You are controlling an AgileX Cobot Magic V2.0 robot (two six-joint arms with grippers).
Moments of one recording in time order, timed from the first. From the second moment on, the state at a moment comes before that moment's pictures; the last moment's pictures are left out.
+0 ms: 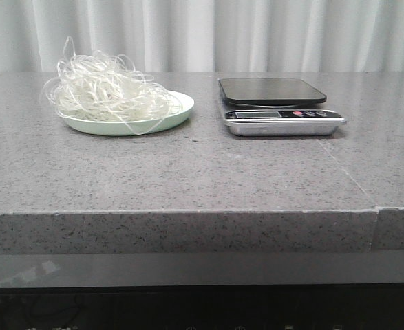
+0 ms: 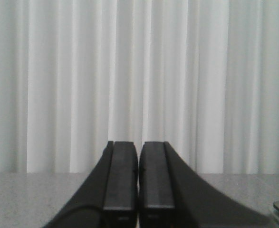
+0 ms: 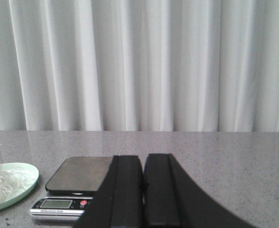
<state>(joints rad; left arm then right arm) -0.04 0.04 -0.44 0.05 0.17 -0.09 0.05 0.06 -0.45 0.12 0.31 -0.03</state>
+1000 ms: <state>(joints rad) -0.04 0.63 -0.76 0.05 0.69 -0.09 0.05 0.70 -0.71 0.12 0.56 -0.03</state>
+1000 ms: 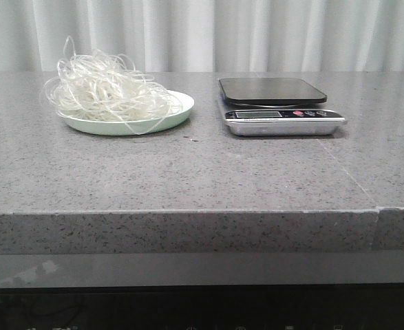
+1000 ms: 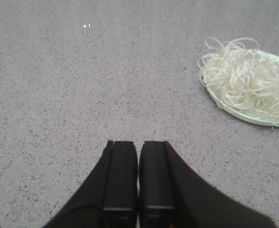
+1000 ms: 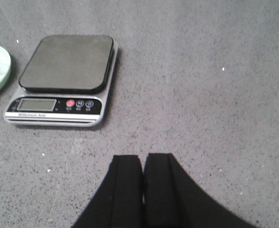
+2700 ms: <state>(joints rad) -0.41 1.46 -1.18 0.05 0.48 -0.05 0.05 0.78 -0.71 0.12 0.59 -0.06</state>
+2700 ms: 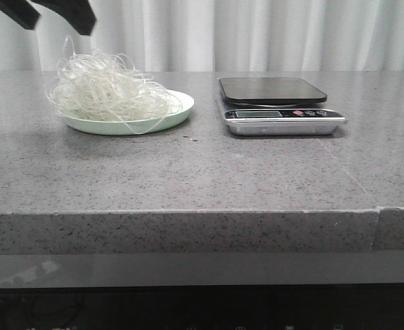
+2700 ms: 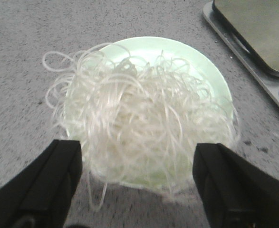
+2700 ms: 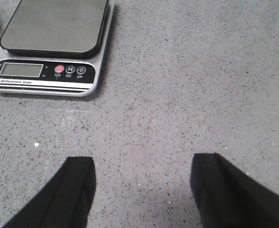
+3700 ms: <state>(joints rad) -0.41 1.74 -1.34 0.06 0.46 -0.05 0.05 0.78 -0.71 0.12 0.59 -0.06</state>
